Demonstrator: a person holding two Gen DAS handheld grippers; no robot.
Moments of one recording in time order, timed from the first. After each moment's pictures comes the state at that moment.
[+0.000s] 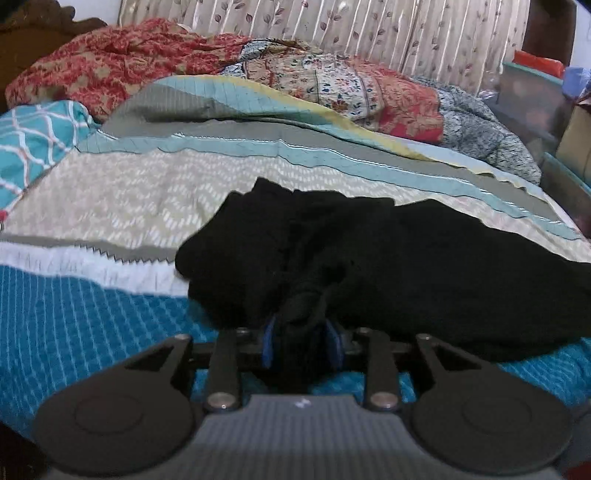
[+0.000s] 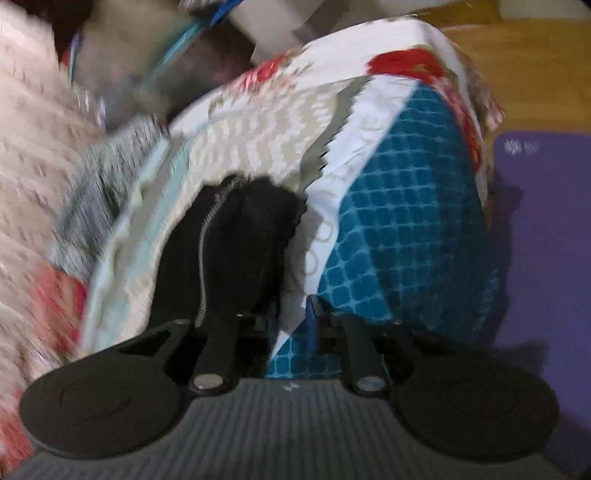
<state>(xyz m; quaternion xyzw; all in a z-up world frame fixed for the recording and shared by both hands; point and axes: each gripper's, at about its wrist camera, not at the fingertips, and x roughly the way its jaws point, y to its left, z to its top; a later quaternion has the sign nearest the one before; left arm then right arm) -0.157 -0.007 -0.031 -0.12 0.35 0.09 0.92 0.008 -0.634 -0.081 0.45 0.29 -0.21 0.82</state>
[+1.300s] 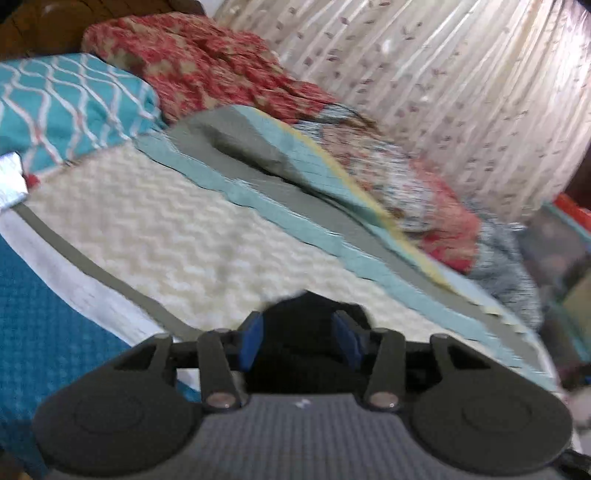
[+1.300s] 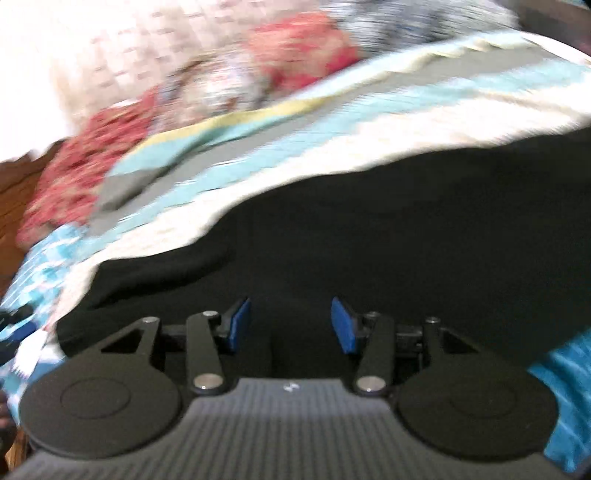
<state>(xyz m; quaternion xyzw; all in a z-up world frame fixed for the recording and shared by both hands) -0.165 0.109 -0.006 -0.30 0.23 0.12 0.92 0.048 -0.281 -0.040 0.15 0.39 0.20 0.89</state>
